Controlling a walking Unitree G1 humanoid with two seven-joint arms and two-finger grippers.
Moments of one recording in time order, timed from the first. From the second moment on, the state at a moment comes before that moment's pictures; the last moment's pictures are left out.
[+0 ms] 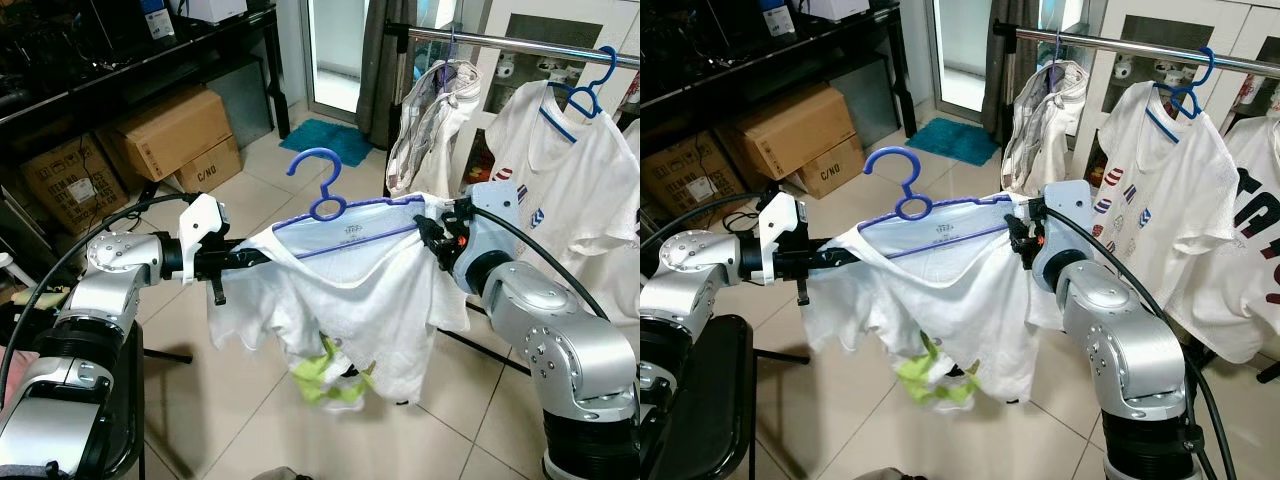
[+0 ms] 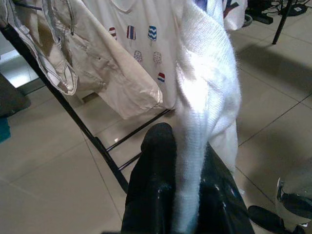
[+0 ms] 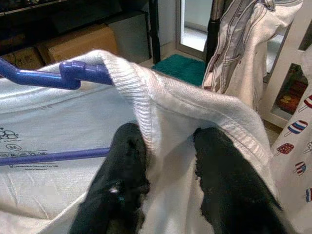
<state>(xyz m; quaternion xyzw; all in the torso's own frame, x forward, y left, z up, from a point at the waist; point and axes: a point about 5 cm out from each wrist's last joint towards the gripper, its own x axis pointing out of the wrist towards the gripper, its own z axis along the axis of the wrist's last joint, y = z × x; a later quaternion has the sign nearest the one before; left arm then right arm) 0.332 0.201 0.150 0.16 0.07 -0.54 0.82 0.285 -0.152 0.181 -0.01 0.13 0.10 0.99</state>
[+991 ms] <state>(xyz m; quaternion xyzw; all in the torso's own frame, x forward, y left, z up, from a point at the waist) 0.335 0.198 0.126 0.22 0.13 -0.50 0.83 0.283 -0.146 0.188 -0.01 0.12 0.13 0.98</state>
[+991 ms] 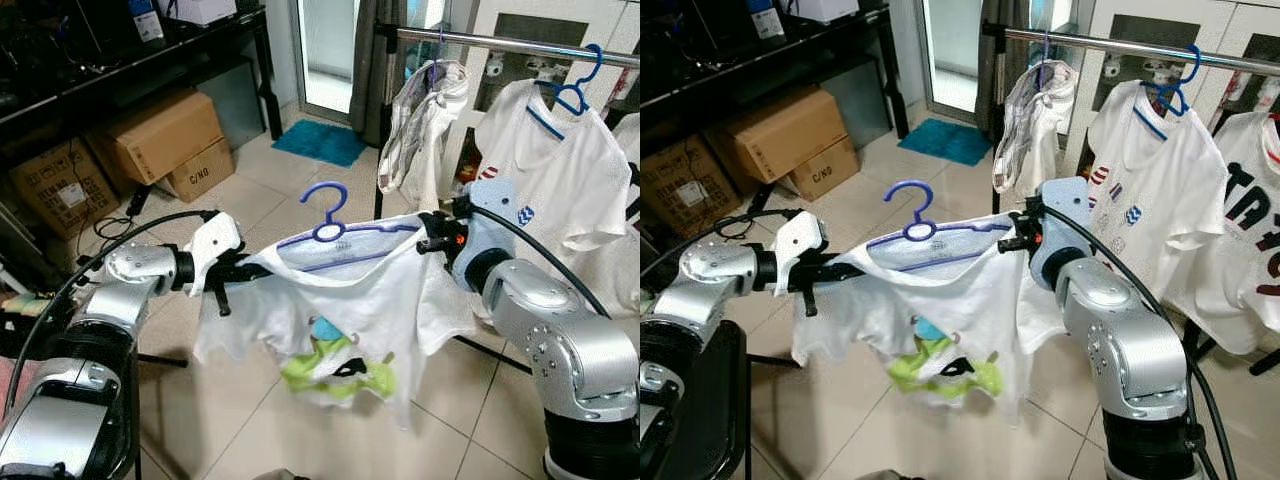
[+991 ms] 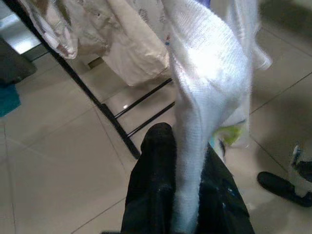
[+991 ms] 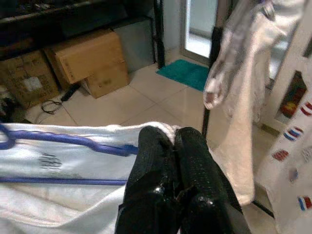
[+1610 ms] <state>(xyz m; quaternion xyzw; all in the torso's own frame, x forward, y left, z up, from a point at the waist) 0.342 0.187 0.132 0.19 0.10 -0.50 0.84 0.262 -0.126 0.175 -0.04 0.16 0.24 0.96</state>
